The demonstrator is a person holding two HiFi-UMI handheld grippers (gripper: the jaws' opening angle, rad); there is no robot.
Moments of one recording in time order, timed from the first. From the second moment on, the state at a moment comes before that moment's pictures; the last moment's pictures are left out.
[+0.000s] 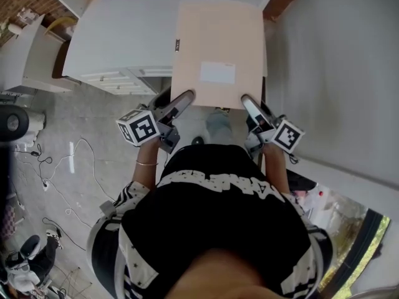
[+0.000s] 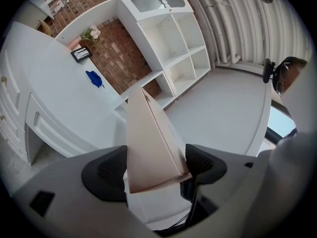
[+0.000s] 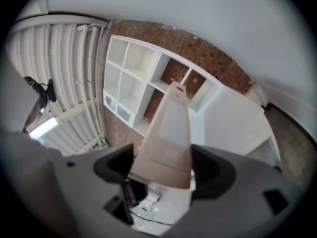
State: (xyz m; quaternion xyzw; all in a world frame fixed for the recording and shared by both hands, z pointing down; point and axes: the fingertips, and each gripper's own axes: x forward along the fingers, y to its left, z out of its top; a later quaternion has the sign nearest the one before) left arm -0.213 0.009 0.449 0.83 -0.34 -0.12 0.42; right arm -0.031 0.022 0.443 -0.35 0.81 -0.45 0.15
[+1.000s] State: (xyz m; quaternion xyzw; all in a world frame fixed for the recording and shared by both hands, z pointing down) left arm -0.154 -0.095 0.467 0.83 -0.34 -0.09 0.43; right arm 0.027 -0.080 0.463 -0.35 0.79 -0.47 0.17
